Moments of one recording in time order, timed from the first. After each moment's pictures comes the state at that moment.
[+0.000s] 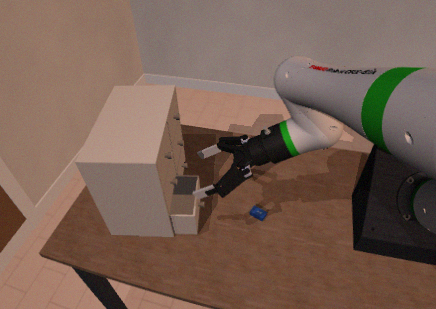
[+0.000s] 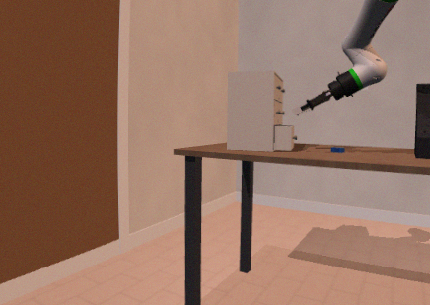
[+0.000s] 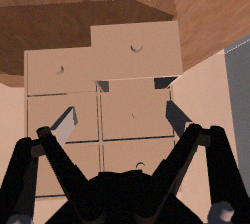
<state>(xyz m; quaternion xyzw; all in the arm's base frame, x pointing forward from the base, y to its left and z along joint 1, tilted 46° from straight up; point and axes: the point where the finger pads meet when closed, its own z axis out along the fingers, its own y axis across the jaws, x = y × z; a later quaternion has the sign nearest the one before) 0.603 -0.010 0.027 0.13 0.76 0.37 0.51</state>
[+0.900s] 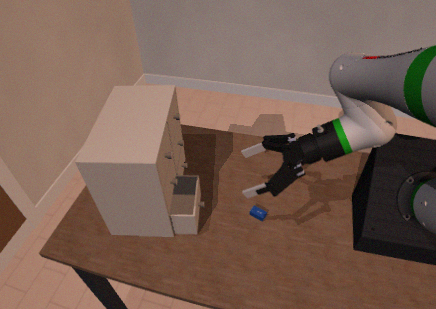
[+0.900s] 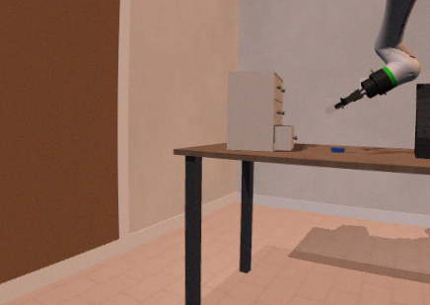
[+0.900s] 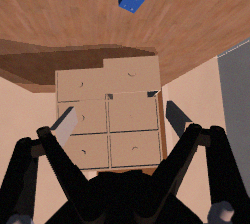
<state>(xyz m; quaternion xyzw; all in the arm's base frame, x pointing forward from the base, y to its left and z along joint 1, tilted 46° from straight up) 0.475 -0.026 0.010 0.13 0.76 0.37 0.51</state>
